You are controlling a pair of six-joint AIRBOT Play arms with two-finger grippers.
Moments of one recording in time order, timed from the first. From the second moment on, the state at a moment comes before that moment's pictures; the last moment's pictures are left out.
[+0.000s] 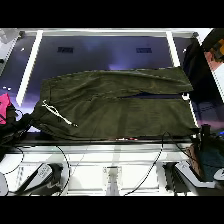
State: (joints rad) left arm 0.81 -1.03 0.54 0.90 -0.81 -1.11; right arm -1.19 -1.04 0.48 -0.89 1.16 1.47
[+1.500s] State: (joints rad) left arm 0.81 -1.03 0.54 0.90 -0.80 -1.09; right arm -1.14 -1.15 0.51 -0.90 1.09 1.48
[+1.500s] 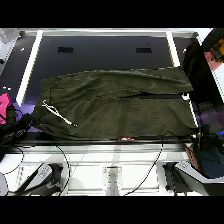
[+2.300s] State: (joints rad) left arm 0.82 -0.98 0.65 0.79 -0.95 -1.02; right arm -1.06 -1.11 0.74 -0.86 1.22 1.45
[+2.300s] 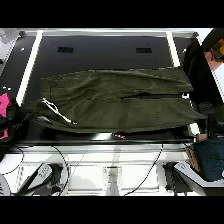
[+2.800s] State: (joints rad) left arm 0.79 -0.69 0.71 1.15 -1.16 -1.30; right arm -0.92 -1.08 1.10 -0.91 1.48 1.50
